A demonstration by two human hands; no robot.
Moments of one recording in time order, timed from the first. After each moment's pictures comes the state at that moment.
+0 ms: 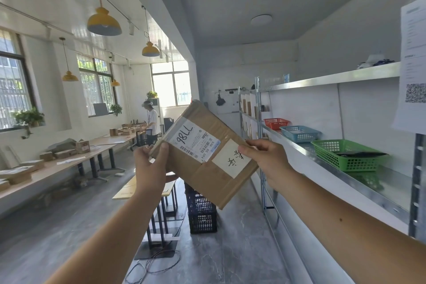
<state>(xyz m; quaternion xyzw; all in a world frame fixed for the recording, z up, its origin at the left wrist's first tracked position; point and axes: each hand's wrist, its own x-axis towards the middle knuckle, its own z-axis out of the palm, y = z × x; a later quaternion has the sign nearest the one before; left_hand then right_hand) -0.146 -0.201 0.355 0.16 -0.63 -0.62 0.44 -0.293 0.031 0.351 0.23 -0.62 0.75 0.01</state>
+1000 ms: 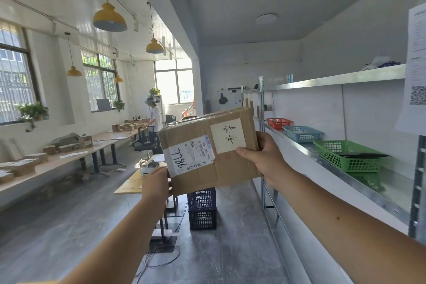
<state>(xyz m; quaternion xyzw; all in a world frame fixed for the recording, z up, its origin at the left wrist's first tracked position) -0.138 -0.198 0.323 0.27 -0.60 -0.68 0.33 -0.285 0.022 0.348 0.31 -0.63 0.71 0.00</state>
